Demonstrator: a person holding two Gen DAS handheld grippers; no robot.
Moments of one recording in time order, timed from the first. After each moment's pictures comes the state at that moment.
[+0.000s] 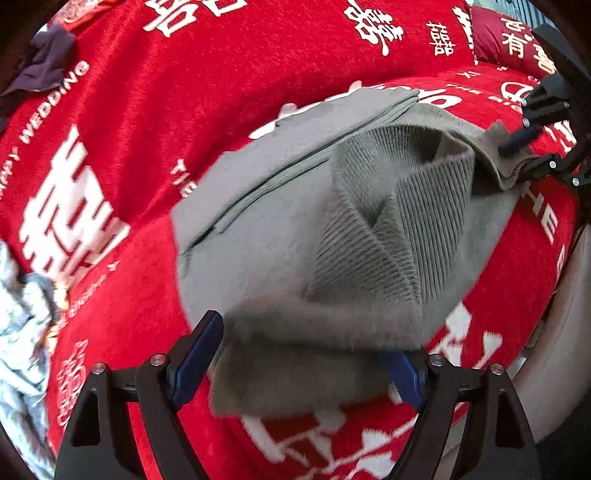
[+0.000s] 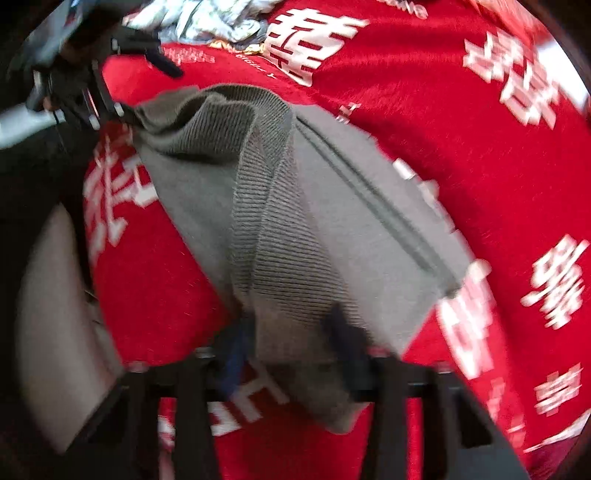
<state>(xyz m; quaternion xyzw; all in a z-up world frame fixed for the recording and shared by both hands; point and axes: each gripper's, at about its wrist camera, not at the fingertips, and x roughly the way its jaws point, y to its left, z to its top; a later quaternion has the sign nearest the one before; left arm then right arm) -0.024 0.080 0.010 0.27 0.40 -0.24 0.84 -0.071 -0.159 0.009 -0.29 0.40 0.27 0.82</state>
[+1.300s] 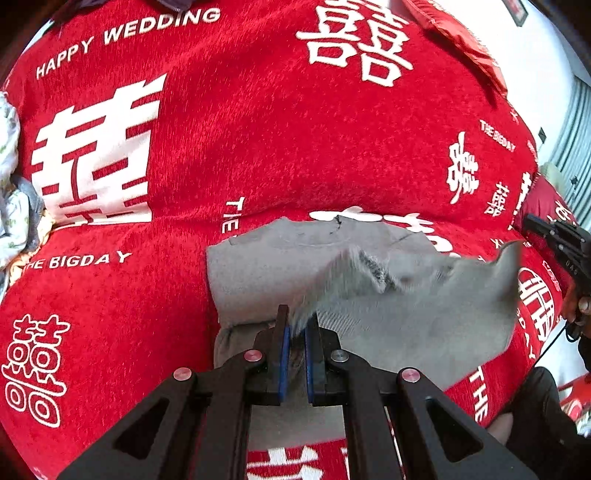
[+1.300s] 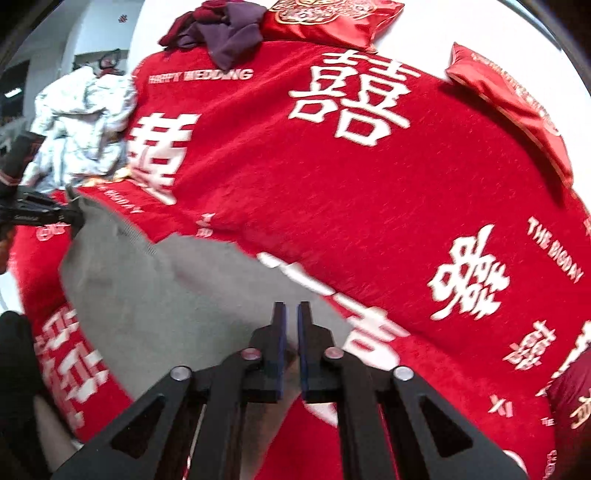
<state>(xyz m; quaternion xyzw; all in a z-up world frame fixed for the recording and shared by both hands) 0.082 0.144 0.106 -0.01 0.40 -0.21 0.89 0.015 -0.202 0.165 -0.18 0.27 0.09 0.94</state>
